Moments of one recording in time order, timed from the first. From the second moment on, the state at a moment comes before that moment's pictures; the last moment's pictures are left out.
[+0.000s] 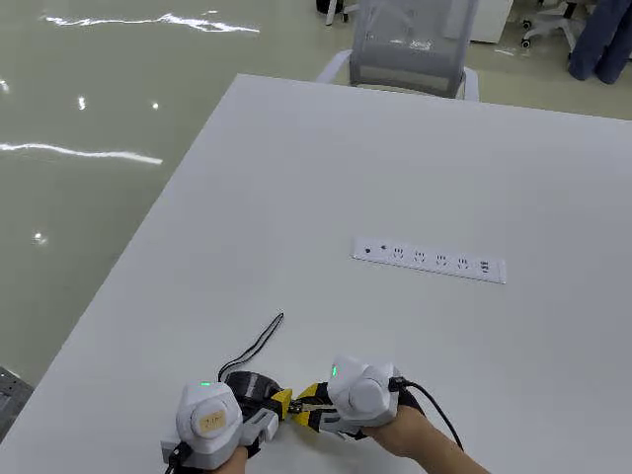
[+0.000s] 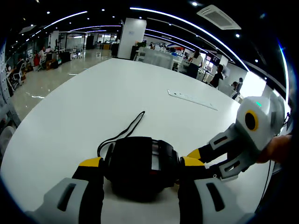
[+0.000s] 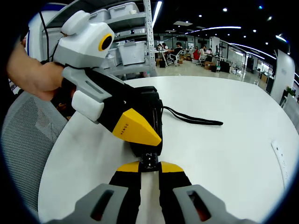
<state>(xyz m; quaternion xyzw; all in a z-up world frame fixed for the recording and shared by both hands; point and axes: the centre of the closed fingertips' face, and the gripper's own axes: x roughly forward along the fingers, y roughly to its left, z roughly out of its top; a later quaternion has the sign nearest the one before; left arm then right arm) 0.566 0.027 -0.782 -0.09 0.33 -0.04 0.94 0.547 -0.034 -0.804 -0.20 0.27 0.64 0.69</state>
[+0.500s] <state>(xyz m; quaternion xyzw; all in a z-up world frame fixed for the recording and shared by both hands) 0.567 0.029 -0.783 -0.09 0.33 -0.04 0.94 0.548 -0.026 -0.806 -0.20 0.27 0.64 0.69</state>
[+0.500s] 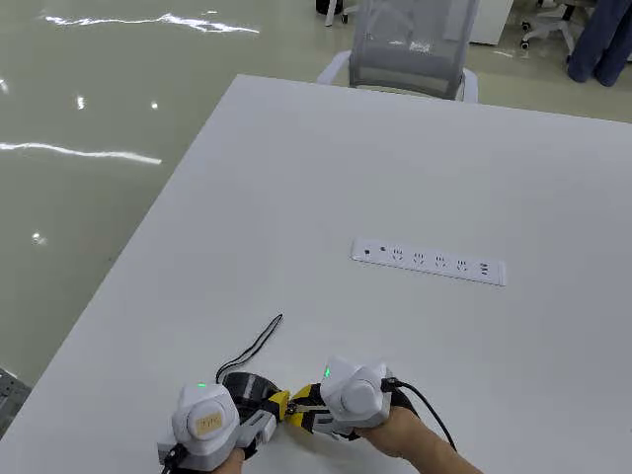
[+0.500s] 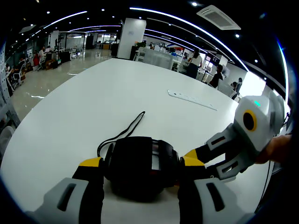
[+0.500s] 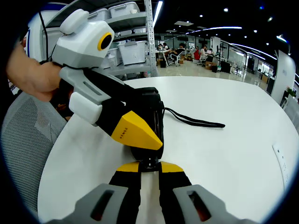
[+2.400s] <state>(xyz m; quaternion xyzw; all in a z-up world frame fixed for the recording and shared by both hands) 0.566 0.024 -0.783 -0.05 0.35 -0.06 0.93 0.544 -0.022 -0.815 -0.22 0.28 0.63 0.69</state>
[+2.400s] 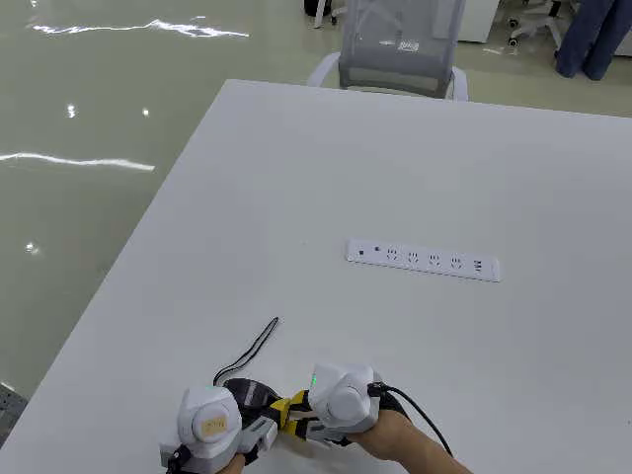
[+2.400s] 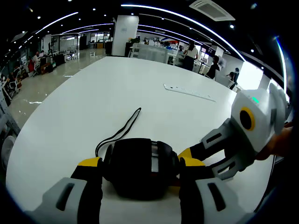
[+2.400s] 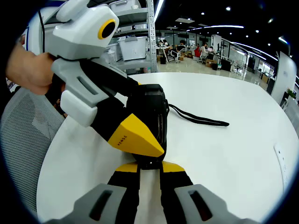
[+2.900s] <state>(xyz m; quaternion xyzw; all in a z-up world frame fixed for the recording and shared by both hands) 0.560 0.040 -0.767 -0.03 0.34 -0.08 0.94 0.547 -0.034 -0.811 -0.22 0.29 0.61 0.70</state>
